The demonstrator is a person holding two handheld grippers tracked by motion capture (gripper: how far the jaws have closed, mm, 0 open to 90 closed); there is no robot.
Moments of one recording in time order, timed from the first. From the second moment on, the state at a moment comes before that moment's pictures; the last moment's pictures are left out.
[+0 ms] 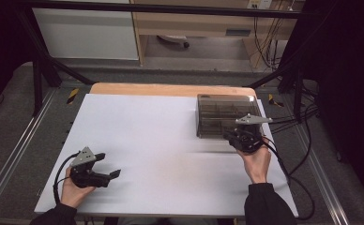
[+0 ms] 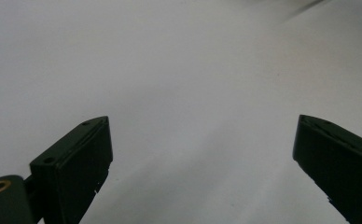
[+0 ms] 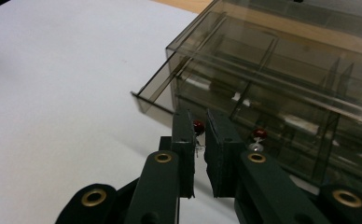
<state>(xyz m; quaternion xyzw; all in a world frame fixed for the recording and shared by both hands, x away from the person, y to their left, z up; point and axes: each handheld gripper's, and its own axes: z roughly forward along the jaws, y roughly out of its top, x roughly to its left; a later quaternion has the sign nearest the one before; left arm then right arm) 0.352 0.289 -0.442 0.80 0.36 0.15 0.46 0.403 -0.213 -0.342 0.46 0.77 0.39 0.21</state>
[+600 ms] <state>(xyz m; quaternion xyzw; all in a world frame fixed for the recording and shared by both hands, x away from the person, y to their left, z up) 0.352 0.290 -0.442 0.80 0.36 0.15 0.46 0.440 -0.225 -0.354 0.49 0.75 0.37 0.23</state>
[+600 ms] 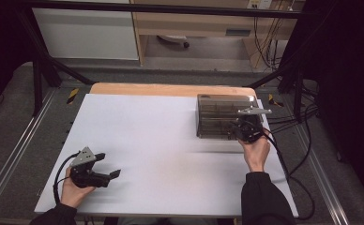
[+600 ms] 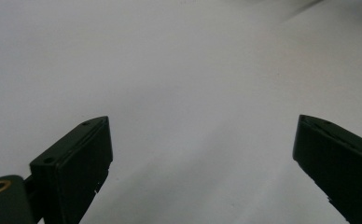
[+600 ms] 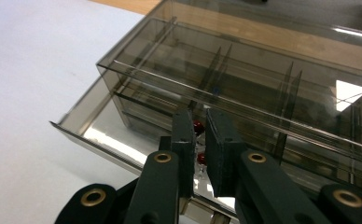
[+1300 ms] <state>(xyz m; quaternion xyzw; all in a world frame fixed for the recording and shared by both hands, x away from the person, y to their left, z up) 0.352 0.289 -0.442 0.80 0.36 0.15 0.45 0.439 -0.227 -0.362 0.48 0.75 0.40 0.23</state>
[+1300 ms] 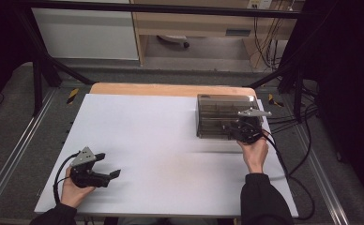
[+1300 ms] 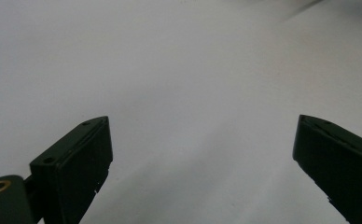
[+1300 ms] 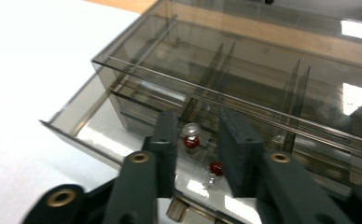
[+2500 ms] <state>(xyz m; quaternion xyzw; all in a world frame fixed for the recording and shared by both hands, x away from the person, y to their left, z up) 0.352 0.288 -0.443 0.80 0.36 0.15 0.45 0.368 -0.220 -0.393 0.41 0.76 0.47 0.17</state>
